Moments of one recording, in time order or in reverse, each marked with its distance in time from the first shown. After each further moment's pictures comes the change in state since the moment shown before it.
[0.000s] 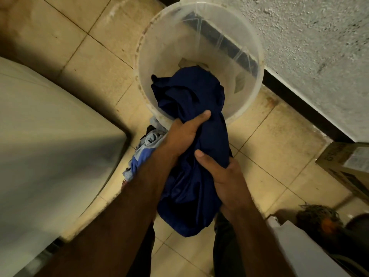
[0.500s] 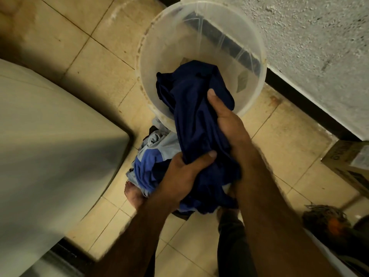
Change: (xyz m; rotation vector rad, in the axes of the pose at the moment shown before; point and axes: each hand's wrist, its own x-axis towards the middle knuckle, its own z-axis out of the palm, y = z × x) left_hand -0.054 -0.051 -0.005 -0.154 -0.089 0.002; right_hand 0.074 -0.066 0.025 -0.241 0.048 0.069
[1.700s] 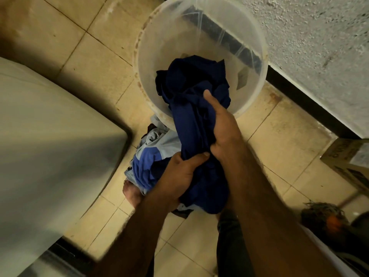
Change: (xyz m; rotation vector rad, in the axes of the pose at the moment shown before) left_hand 0.014 -0.013 -0.010 0.060 0.061 -0.072; right_hand 0.016 0.015 0.021 0.224 0.099 0.048
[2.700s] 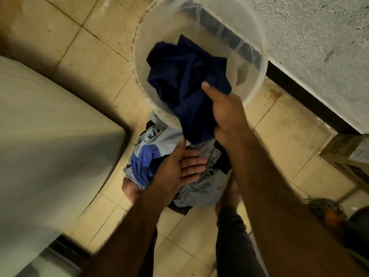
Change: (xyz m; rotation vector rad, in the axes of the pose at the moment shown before) left_hand 0.041 -0.031 -0.028 -0.049 0.046 -0.283; right_hand 0.023 -0.010 -0.006 -0.095 0.063 -0.235
